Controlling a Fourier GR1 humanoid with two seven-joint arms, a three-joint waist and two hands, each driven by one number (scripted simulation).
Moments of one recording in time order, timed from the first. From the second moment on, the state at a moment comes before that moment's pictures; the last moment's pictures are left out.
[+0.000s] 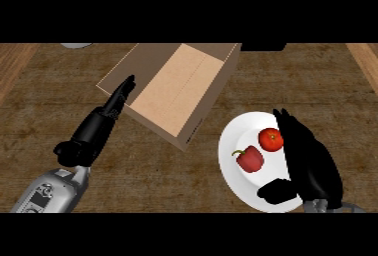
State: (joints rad) left arm -0.28 0.38 -0.35 -1.60 0.15 0.12 0.03; right arm -0.19 -0.42 0.49 -1.94 0.70 0.12 1.01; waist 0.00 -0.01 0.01
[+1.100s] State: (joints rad) left arm -0.28 0.31 -0.29 -1.58 0.09 0.07 0.02; right arm -0.20 -0.32 0.43 -1.63 0.79 0.07 0.84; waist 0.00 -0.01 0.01
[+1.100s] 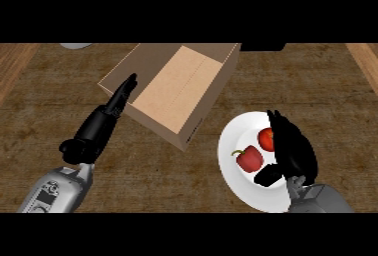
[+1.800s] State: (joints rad) left arm -0.28 0.28 -0.26 -1.57 0.06 0.03 0.04; right arm -0.20 -0.27 0.40 -1.48 0.81 0.08 0.76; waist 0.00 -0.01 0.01
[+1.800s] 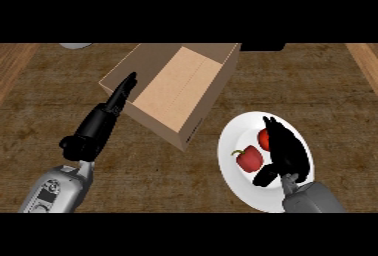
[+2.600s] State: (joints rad) left arm -0.27 0.26 -0.22 -1.58 0.04 -0.01 0.04; right arm -0.24 -0.25 0.36 -1.33 0.86 0.06 0.69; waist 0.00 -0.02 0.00
